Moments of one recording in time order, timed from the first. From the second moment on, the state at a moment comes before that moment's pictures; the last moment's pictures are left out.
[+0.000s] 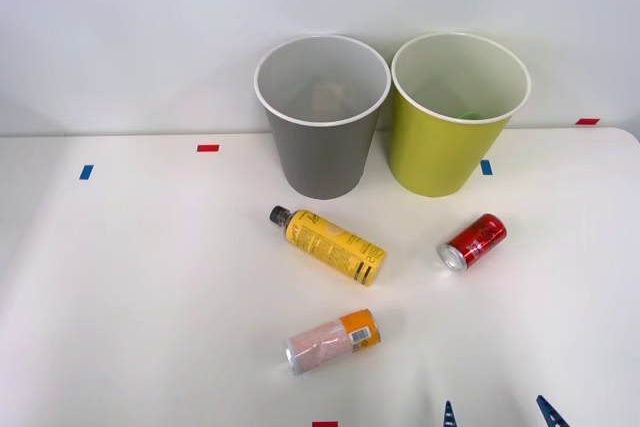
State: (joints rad) arm 1.10 -0.20 0.40 -2.02 -0.12 -0.50 1.81
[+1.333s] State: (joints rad) arm 1.10 -0.20 0.40 -2.02 -0.12 -0.50 1.81
